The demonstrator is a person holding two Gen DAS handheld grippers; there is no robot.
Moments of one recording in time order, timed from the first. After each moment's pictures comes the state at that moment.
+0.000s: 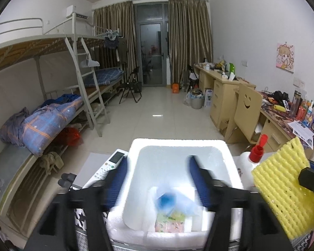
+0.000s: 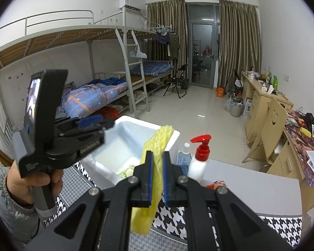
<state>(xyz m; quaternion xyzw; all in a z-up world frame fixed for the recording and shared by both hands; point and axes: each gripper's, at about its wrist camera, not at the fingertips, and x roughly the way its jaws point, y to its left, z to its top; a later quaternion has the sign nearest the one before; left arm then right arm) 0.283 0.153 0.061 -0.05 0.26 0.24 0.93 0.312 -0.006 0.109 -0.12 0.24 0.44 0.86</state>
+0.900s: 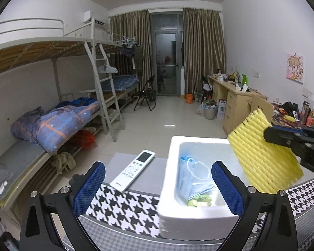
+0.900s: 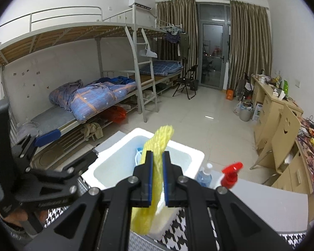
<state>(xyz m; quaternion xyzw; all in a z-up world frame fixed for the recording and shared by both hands) 0.221 0.174 0.066 -0.05 0.23 0.29 0.93 0.322 0.061 0.116 -0.13 0.24 0.47 0.84</state>
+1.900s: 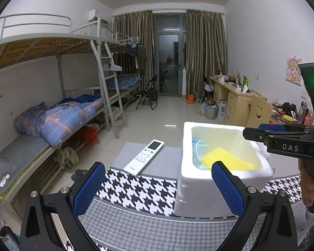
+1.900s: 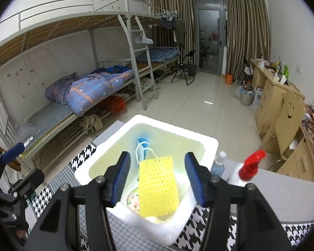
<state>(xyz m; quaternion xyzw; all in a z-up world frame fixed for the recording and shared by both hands) 0.158 0.172 0.058 -0.06 0.22 0.29 0.93 0.323 0.069 0.093 -0.13 0.29 0.45 0.84</state>
